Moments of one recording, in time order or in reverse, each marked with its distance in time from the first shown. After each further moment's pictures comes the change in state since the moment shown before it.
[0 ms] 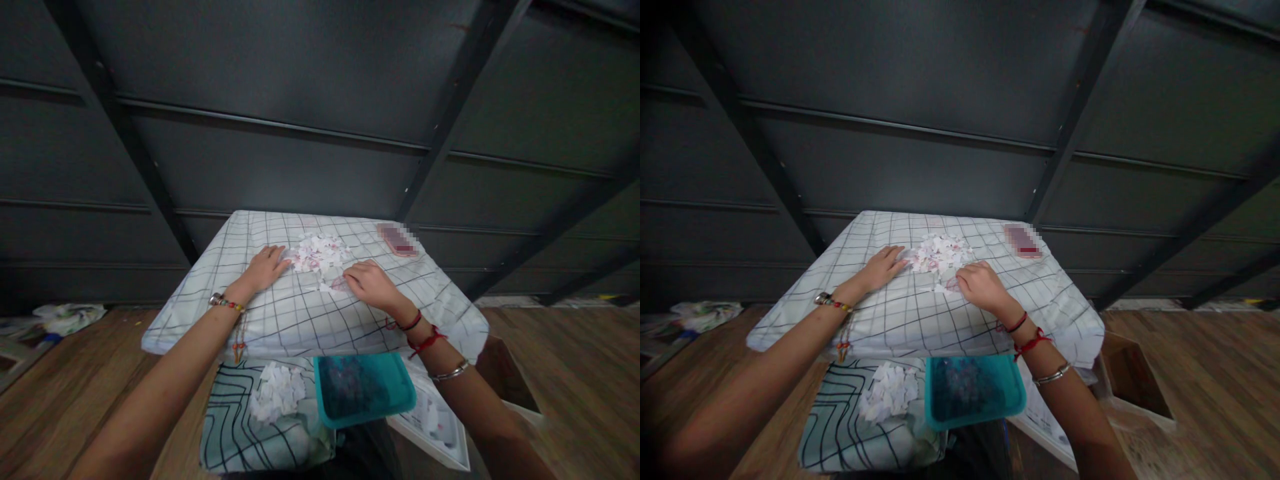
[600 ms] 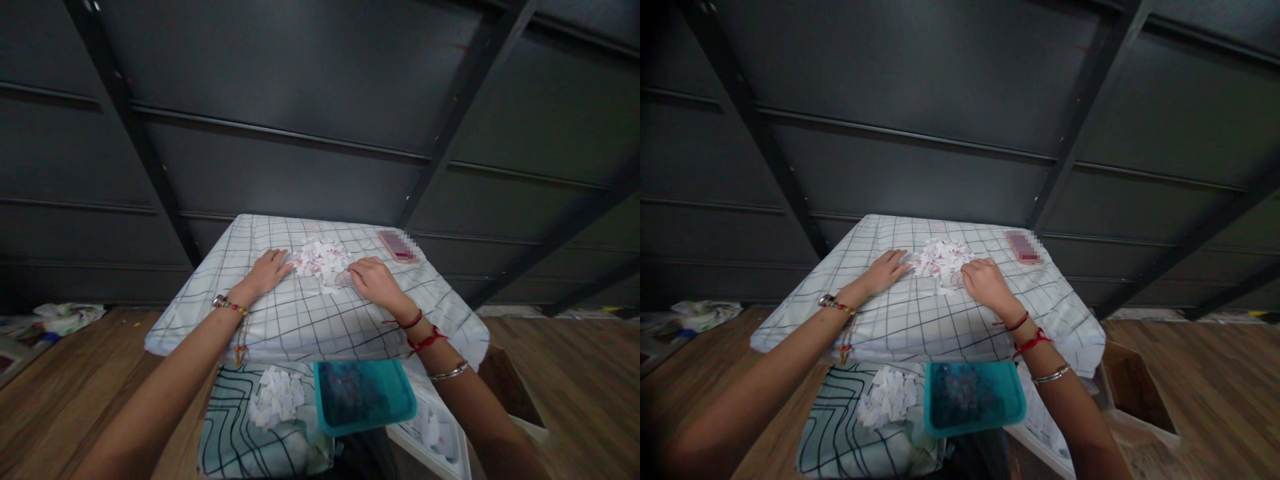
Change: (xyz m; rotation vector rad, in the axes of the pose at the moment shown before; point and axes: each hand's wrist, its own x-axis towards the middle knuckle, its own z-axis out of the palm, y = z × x) left_hand 0.001 -0.002 0.002 0.014 0.018 0.014; right_hand 0.007 0.007 -0.006 -0.066 0.078 0.028
